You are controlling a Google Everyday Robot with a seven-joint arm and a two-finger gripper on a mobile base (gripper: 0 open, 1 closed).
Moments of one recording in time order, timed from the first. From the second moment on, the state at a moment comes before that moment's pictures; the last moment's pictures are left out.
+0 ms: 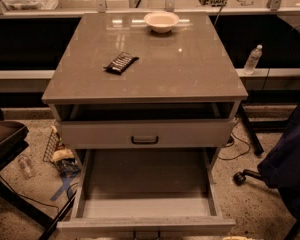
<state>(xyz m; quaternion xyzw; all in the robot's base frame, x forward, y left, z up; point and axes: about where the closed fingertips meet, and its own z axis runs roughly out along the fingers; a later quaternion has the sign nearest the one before) 0.288 -0.223 0.505 -0.48 0.77 0.16 0.38</state>
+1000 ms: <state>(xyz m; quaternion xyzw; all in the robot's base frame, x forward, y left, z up) 0.333 -0.175 0.414 -0.46 0.75 0.21 0.43</state>
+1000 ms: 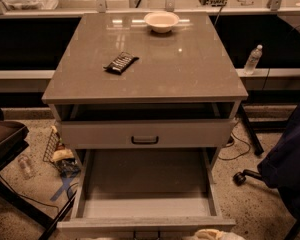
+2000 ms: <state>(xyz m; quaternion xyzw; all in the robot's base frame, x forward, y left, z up) 0.400 -0.151 0.405 -0.48 0.73 0.21 0.43</state>
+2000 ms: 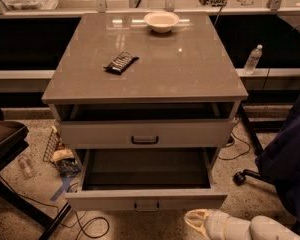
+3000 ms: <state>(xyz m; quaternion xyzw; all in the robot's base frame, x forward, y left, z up) 0.470 -0.138 0.408 -0.50 0.71 0.20 0.45</state>
